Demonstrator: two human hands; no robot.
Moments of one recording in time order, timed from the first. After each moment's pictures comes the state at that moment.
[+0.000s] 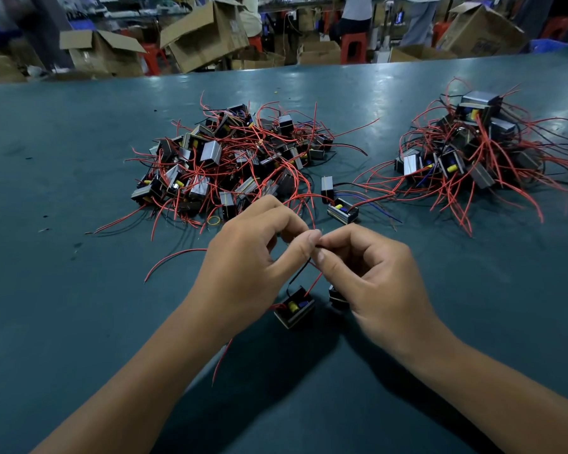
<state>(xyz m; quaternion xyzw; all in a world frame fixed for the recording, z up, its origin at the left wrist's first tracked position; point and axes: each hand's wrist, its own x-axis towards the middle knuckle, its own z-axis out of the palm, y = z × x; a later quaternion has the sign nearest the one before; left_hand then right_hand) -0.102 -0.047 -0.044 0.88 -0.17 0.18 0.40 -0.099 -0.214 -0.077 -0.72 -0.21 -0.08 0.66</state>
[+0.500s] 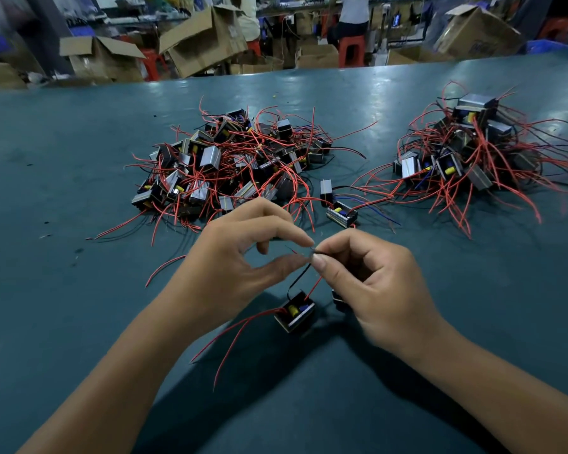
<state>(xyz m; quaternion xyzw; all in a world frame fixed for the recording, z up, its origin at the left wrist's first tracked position) -0.101 -0.024 -0.037 0.87 -0.28 0.16 0.38 -0.094 -0.221 -0.082 -0.75 -0.24 -0.10 0.61</state>
